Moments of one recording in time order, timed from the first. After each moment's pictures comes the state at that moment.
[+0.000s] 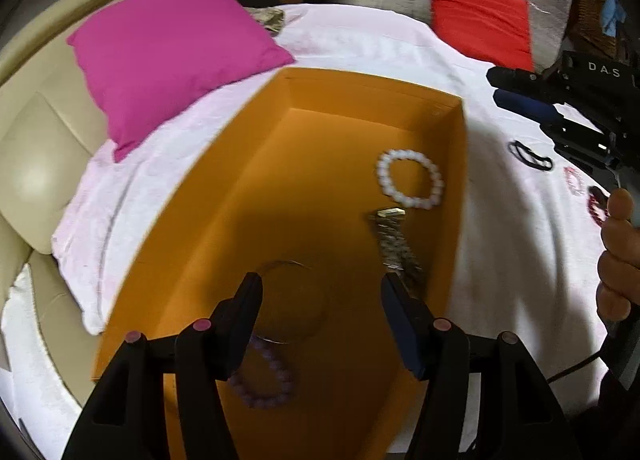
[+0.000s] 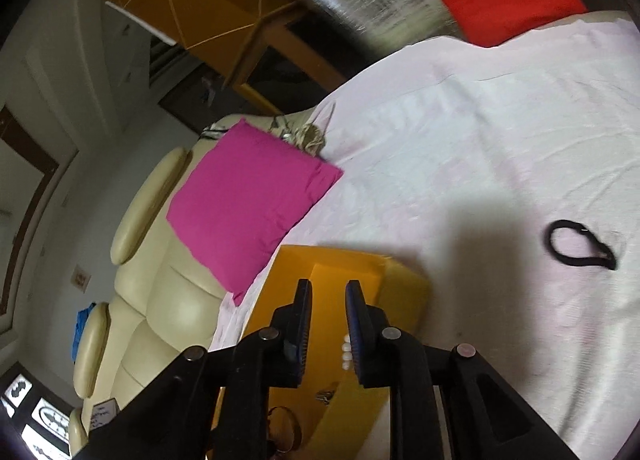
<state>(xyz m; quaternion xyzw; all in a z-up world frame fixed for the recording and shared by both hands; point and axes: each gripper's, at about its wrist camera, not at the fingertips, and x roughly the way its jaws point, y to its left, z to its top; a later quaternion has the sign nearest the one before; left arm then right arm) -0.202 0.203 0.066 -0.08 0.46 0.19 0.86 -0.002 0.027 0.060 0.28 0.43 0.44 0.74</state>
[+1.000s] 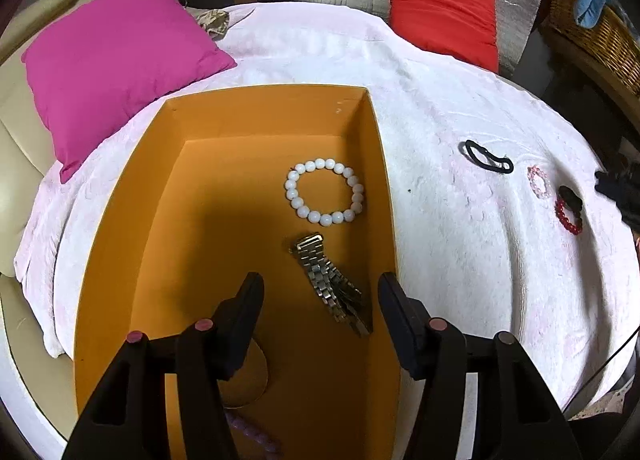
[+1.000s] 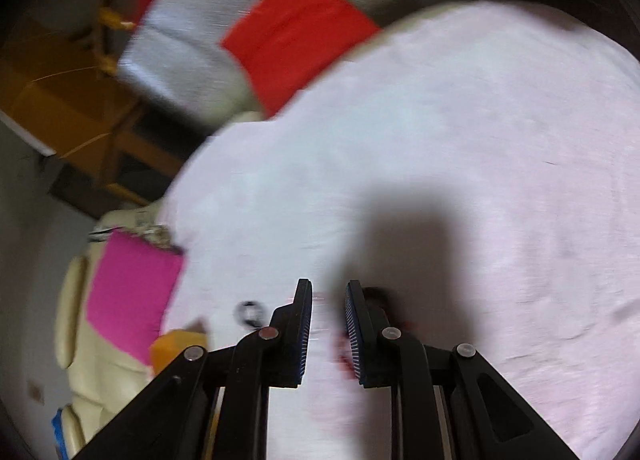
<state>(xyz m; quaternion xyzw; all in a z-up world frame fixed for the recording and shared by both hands) -0.164 0.170 0.064 -0.09 0.47 0.14 0.87 0.074 -0.234 0.019 0.32 0.51 0.18 0.78</state>
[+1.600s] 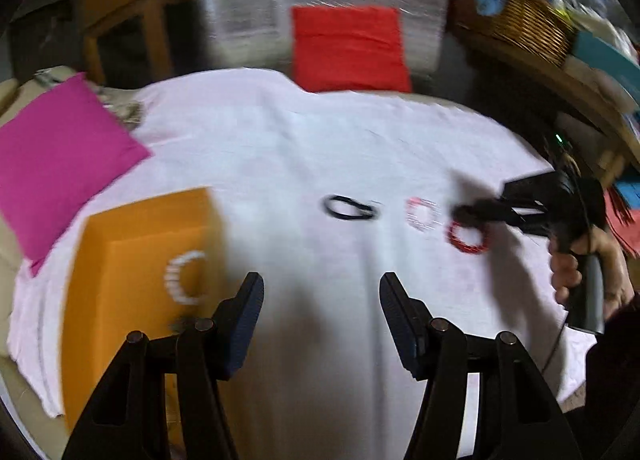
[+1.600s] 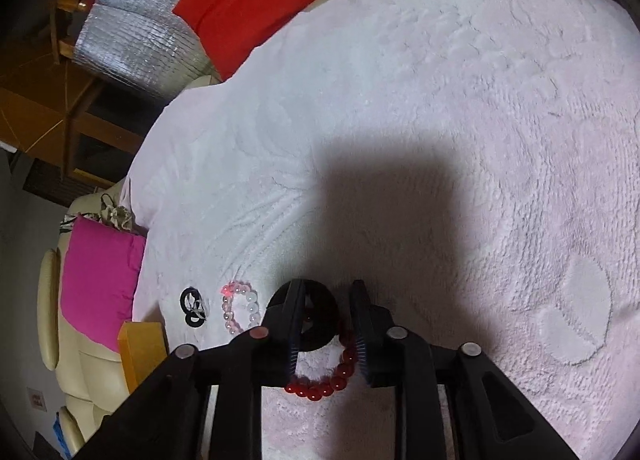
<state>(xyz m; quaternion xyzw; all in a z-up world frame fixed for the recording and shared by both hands) -0.131 0.054 0.113 -0.01 0.40 0.03 0.91 0.093 -0.221 -0.018 0.29 0.56 0.18 0.76</state>
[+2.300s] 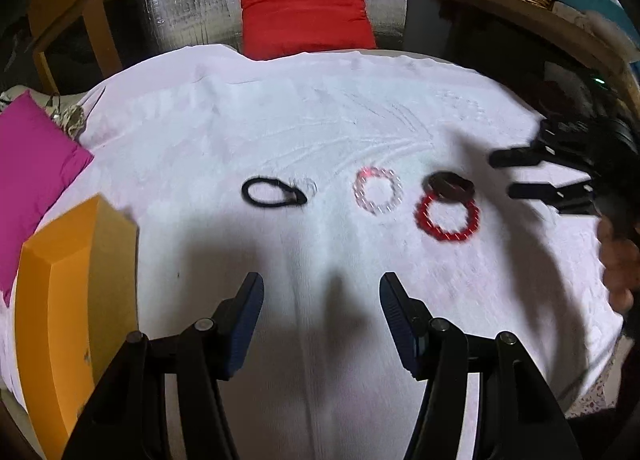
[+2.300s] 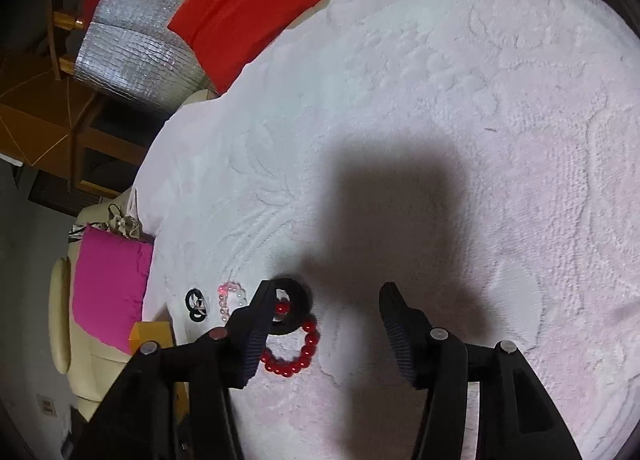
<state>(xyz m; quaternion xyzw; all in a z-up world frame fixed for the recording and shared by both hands) -0.065 -0.002 0.064 0.03 0.45 0.00 0.89 0.083 -0.267 -0.012 0.31 0.56 0.19 0.74</state>
